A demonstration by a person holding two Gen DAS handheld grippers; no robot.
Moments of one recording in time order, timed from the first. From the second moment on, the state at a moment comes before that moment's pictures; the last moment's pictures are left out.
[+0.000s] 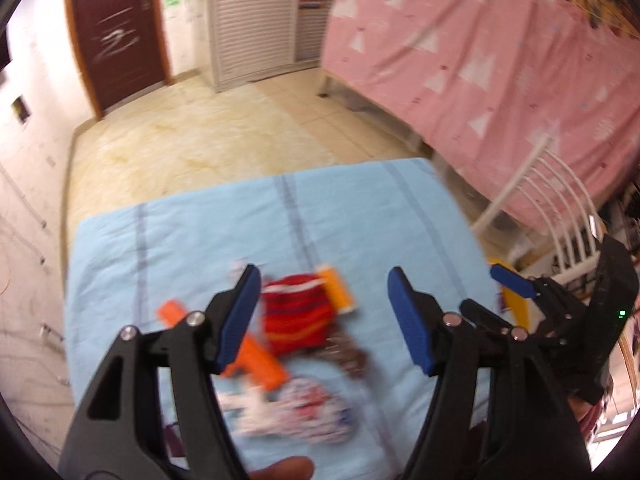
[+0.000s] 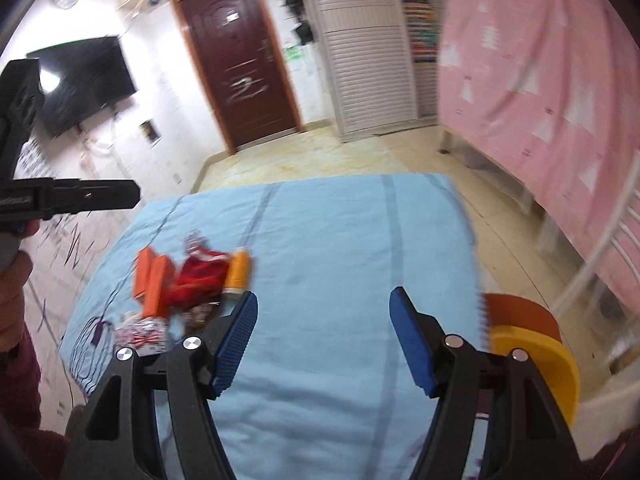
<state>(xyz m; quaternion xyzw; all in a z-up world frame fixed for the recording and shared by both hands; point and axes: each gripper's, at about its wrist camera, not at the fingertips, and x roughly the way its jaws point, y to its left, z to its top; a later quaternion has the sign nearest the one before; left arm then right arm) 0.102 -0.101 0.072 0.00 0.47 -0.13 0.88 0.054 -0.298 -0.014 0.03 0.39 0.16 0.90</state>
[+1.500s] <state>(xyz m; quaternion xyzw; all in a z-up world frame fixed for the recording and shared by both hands) 0.123 0.009 -0.038 -0.12 0.56 0.00 0.82 0.016 -0.140 -0.060 -0.07 0.46 0.30 0.83</state>
